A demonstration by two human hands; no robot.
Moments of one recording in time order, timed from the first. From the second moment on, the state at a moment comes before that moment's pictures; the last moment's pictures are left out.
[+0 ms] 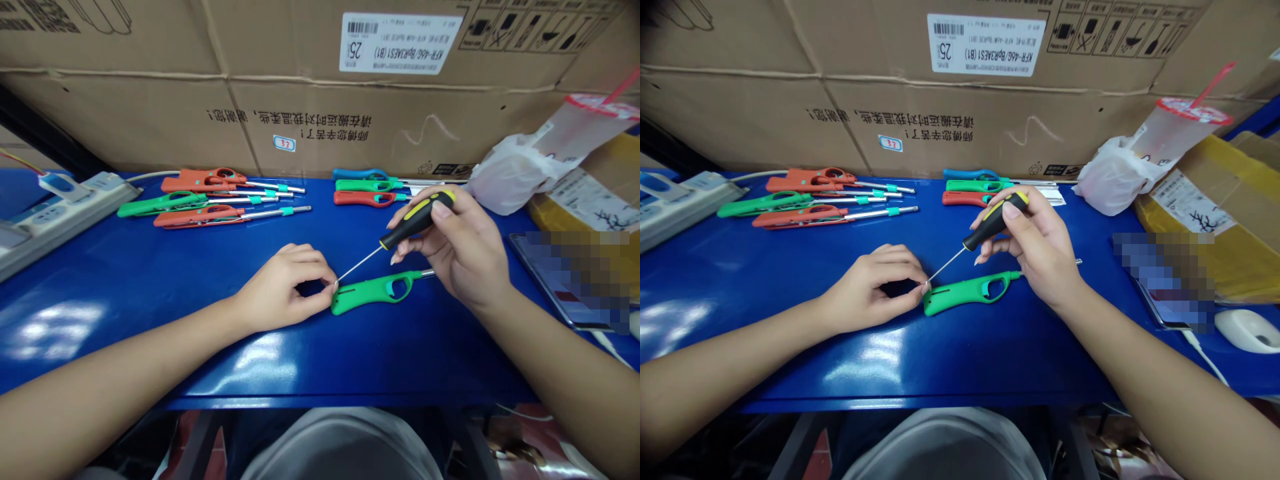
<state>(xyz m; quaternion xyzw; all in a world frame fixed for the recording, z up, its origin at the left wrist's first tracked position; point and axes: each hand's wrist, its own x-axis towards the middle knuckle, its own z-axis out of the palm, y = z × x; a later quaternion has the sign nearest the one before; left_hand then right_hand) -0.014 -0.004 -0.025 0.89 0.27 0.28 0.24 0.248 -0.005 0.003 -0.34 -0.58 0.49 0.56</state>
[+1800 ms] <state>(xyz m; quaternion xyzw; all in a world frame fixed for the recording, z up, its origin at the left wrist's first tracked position) -0.014 -0.007 -0.028 0.91 0.28 0.21 0.22 0.190 -0.021 0.024 -0.37 -0.60 0.37 0.60</state>
